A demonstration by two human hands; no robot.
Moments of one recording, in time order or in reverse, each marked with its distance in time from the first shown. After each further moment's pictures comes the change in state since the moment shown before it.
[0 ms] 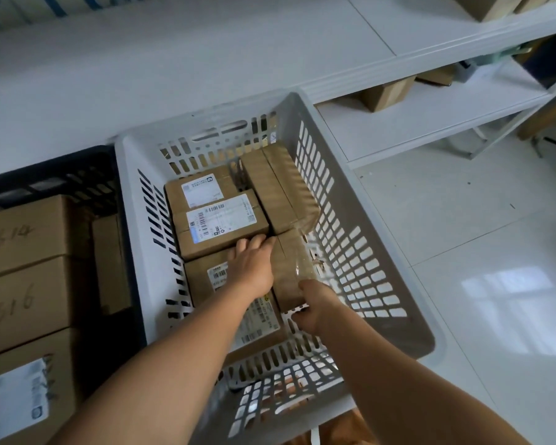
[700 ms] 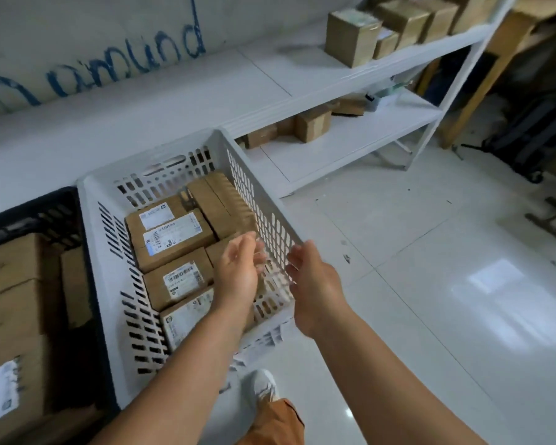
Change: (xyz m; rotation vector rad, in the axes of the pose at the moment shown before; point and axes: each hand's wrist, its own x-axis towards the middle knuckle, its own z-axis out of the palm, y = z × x) left_hand -0.163 0.141 -0.047 -1.385 0.321 -0.101; right_hand -0.143 0.027 -0.123 0.230 -0.049 -0.408
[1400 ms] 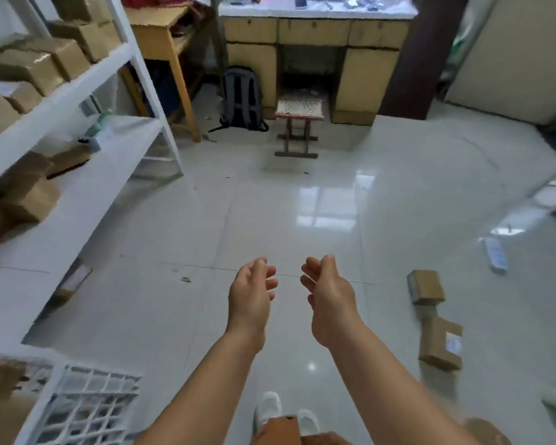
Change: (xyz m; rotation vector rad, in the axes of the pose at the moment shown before) left_hand -0.240 -0.075 0.232 0.352 -0.894 -0.075; right_hand -0.114 0.054 -0.334 0.633 0.635 -0.202
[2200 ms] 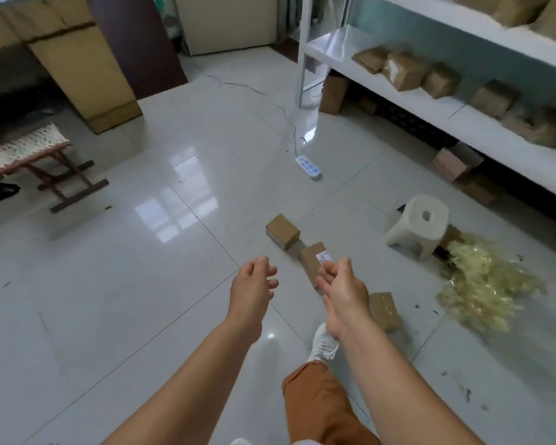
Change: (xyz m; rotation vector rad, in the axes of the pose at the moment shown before) left_hand -0.019 -0.052 0.305 0.500 -0.771 -0.141; right_hand 0.070 -0.004 -0.289 0.645 0.717 -0.004
